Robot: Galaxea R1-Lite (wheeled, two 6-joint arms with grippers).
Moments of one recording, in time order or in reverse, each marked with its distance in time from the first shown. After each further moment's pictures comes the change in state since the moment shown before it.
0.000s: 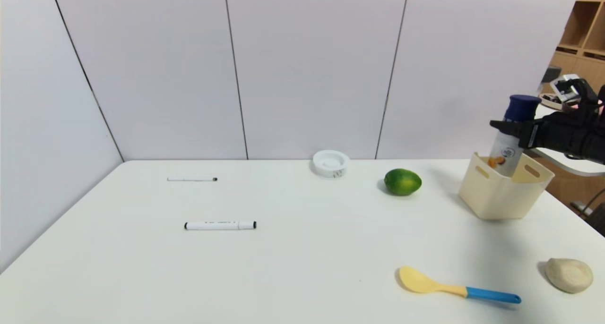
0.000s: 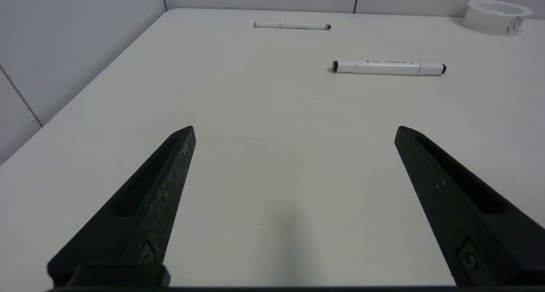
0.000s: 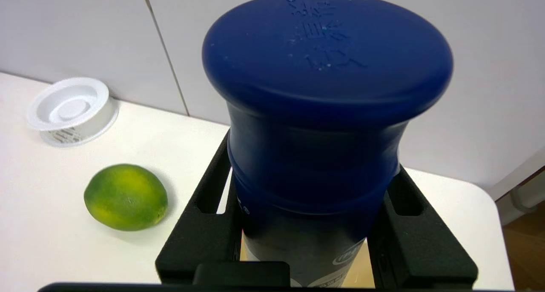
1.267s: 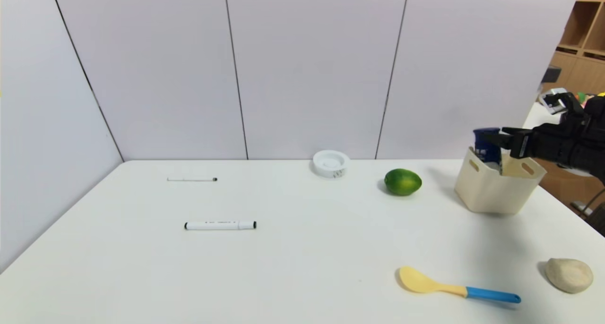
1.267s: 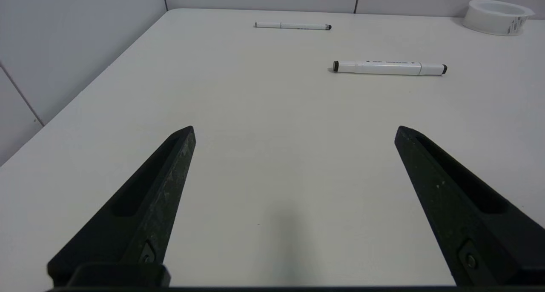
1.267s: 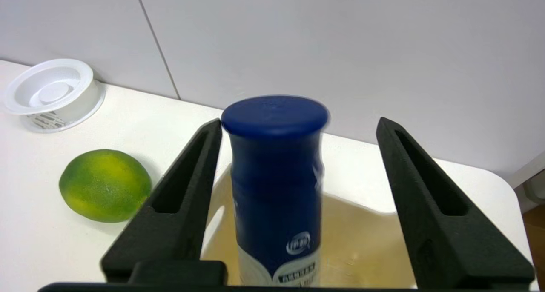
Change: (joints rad) left arm 0.000 0.000 0.000 0.000 0.000 0.000; right arm 0.001 0.062 0.019 -0.053 0.002 -0.009
